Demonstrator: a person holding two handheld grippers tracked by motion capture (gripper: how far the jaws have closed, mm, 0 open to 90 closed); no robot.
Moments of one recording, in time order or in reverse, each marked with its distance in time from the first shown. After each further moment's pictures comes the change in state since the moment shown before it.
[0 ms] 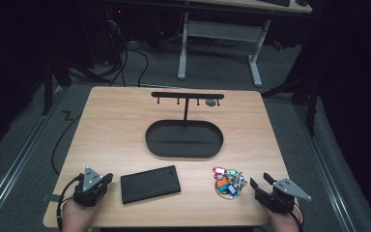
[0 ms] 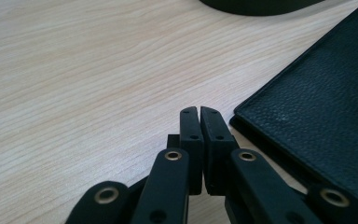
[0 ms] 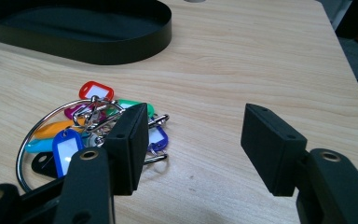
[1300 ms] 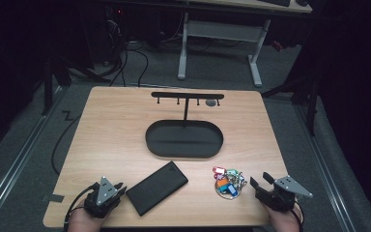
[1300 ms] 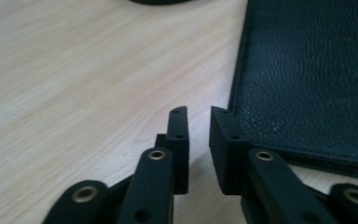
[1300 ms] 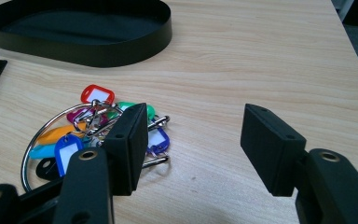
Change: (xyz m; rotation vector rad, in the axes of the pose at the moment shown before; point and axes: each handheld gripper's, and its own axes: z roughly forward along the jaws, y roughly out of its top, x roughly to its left) left arm -0.042 0.003 -0.014 0.007 -0.086 0.161; right arm -0.004 0.003 0.002 0.018 0.021 0.051
